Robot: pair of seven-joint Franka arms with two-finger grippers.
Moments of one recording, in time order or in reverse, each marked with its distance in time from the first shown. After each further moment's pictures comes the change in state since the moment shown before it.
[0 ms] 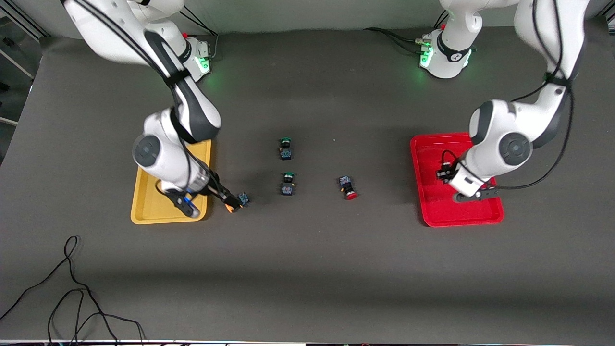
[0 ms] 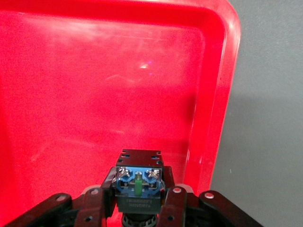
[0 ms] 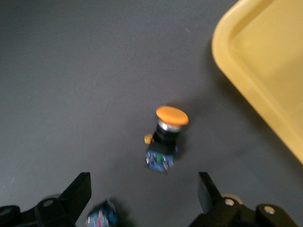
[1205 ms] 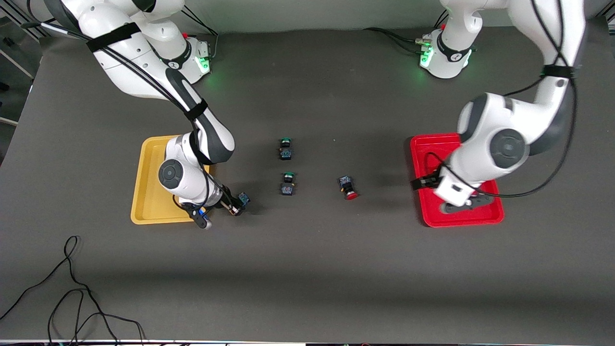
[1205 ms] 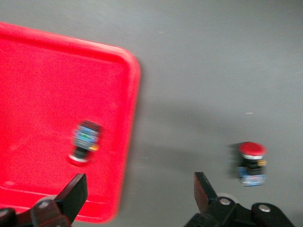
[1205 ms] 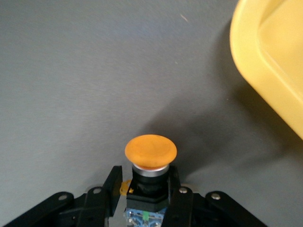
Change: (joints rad) left arm -0.138 -0.033 -0.043 0.331 -0.037 -0.305 -0.309; right arm 0.001 0.119 -0.001 0.036 0.000 0.074 0.021
